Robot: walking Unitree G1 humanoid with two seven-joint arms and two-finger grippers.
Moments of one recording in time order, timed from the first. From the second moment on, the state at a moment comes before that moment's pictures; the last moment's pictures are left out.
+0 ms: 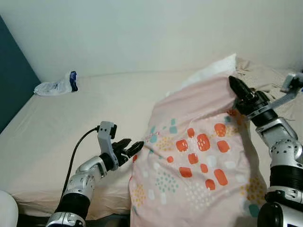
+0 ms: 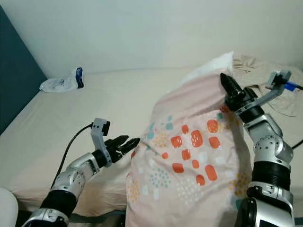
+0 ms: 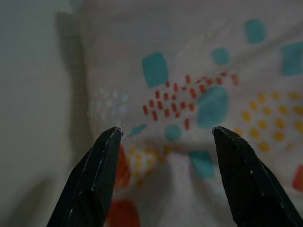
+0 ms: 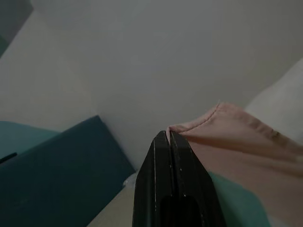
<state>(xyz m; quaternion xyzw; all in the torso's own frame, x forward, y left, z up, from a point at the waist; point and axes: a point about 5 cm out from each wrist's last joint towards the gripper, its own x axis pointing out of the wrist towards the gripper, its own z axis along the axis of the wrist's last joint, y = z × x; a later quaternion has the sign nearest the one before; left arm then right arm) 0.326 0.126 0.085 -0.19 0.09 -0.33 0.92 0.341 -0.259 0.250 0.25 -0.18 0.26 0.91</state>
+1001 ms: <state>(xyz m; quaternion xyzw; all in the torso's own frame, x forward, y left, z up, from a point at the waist) 0.353 0.119 0.113 -0.21 0.01 -0.25 0.95 0.356 -0.210 0.256 0.18 -0.16 0.31 0.92</state>
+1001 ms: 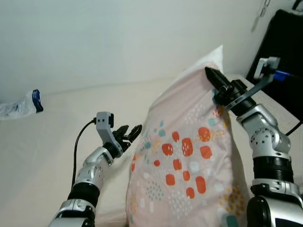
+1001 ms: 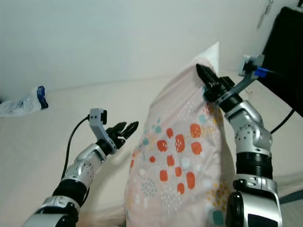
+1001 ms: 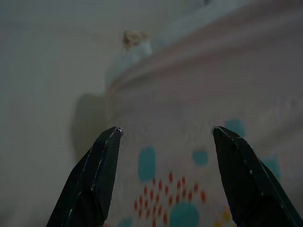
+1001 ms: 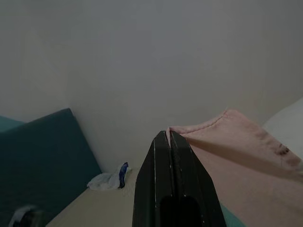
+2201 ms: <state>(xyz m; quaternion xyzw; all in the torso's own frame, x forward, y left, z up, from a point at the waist) 0.349 0.139 0.075 -0.13 0.08 -0.09 0.98 0.368 -0.195 0.223 0.13 -0.11 0.26 0.95</state>
